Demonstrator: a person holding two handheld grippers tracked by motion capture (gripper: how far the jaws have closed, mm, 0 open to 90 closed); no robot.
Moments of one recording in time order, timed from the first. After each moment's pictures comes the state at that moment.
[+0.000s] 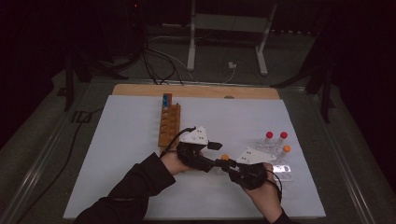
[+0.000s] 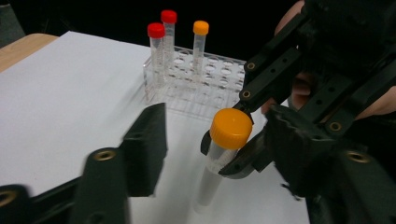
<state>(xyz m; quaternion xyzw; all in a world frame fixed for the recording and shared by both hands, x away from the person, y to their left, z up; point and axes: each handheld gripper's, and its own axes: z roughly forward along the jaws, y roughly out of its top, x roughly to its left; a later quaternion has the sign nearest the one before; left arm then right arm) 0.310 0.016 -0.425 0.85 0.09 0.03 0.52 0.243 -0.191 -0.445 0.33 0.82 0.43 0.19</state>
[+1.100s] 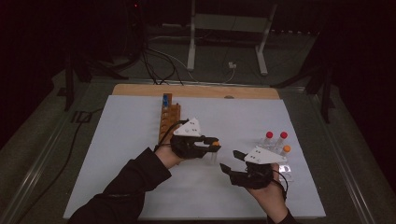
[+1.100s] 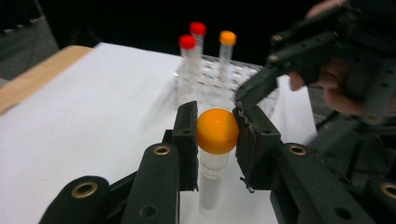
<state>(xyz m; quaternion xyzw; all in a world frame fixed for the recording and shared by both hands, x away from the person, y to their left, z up) 0.328 0.041 -0.408 0.83 0.11 0.07 0.54 0.237 -0.202 -0.435 0.34 0.79 0.47 0.20</state>
